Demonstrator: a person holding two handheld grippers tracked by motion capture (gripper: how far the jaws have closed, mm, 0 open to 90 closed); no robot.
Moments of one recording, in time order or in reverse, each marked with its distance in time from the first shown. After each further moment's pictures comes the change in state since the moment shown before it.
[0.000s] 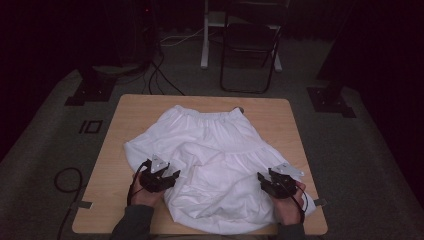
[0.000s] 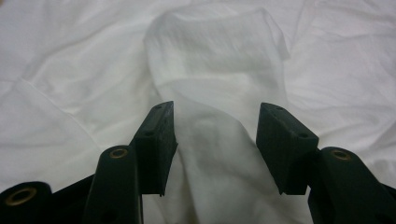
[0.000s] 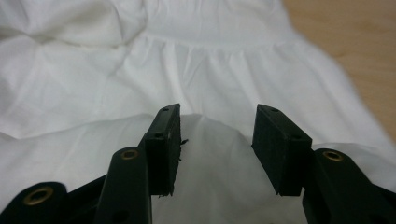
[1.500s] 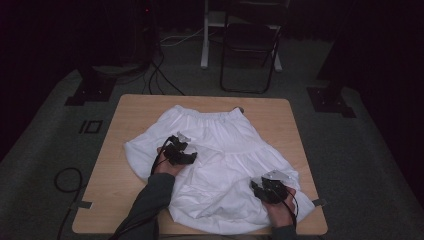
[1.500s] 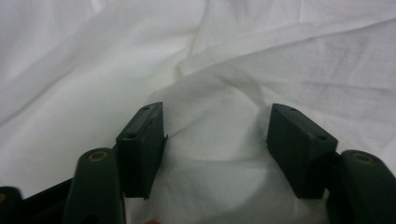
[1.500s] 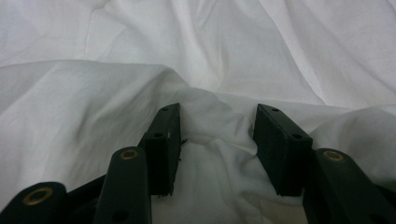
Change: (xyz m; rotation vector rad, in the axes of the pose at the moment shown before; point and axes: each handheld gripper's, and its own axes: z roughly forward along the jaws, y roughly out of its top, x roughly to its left) left arm 0.011 0.055 0.105 0.175 -0.003 0.021; right arm 0.009 -0.031 0.033 0.092 0.016 -0.015
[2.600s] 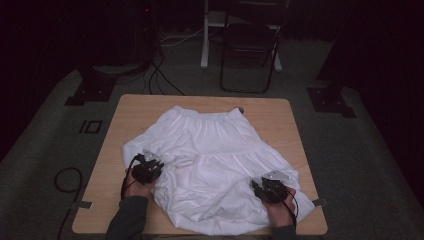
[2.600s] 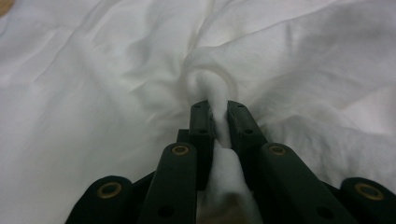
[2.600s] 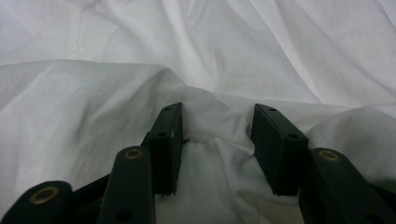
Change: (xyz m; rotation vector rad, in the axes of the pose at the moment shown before) left arm 0.031 -0.085 -0.072 -0.027 0.126 -0.135; right arm 0.000 0.000 0.000 -0.003 -0.014 0.000
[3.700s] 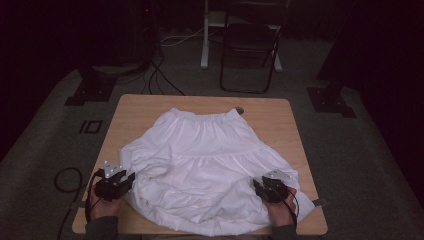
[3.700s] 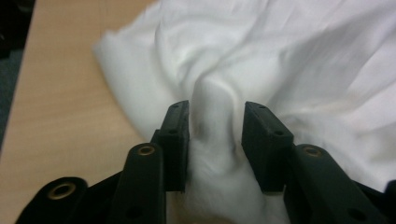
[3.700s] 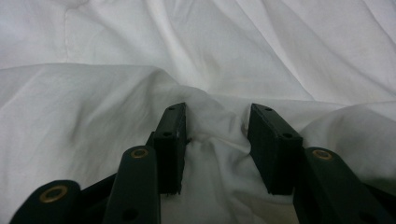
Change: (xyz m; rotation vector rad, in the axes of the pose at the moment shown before) left arm 0.037 -0.038 -0.081 -0.091 0.112 -0.101; right arm -0.003 0.001 0.000 0.003 -0.009 0.013
